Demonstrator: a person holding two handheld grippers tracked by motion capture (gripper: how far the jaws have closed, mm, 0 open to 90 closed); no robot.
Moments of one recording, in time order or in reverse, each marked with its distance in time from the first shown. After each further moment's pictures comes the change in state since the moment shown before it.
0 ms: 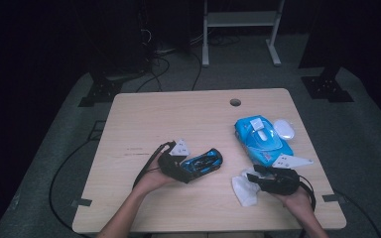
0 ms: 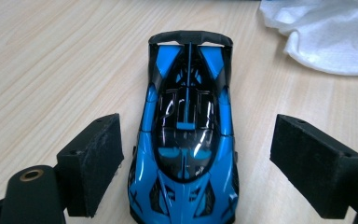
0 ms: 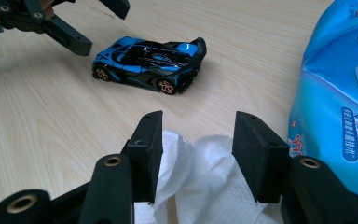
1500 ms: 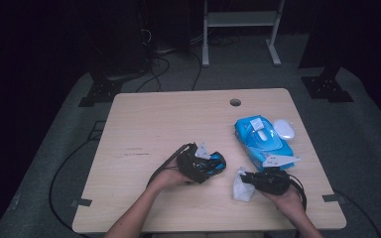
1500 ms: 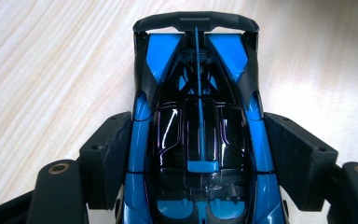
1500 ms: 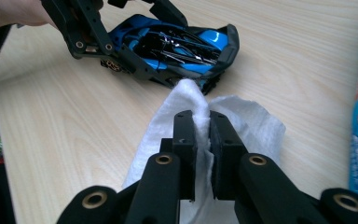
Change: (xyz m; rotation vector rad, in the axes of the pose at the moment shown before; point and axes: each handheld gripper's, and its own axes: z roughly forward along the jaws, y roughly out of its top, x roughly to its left) left arm -0.011 0.025 0.056 0.177 -0.009 0.093; right arm 0.008 0.004 0.020 0.086 0.084 0.054
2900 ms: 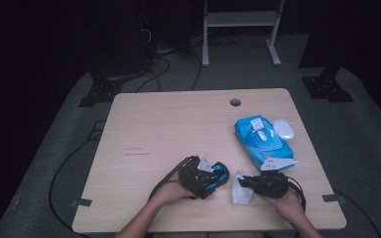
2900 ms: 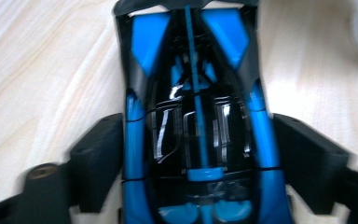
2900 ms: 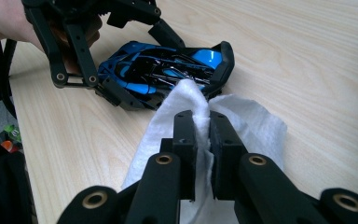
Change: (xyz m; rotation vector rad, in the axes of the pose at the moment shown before) left arm -0.038 -0.012 0.002 -0.005 -0.065 -0.032; right arm 0.007 -0.004 0.002 0.022 0.052 -0.021
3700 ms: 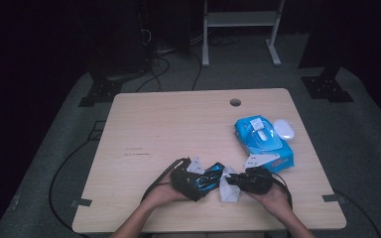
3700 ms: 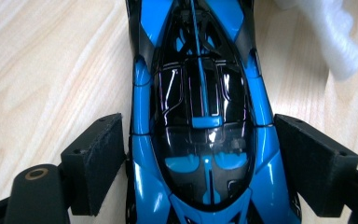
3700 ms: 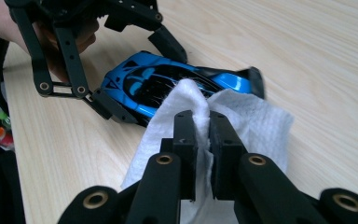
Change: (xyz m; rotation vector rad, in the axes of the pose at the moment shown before) left arm 0.002 -0.019 -0.013 -0.033 -0.013 -0.012; right arm 0.016 0.024 0.026 0.034 -0.002 -0.062
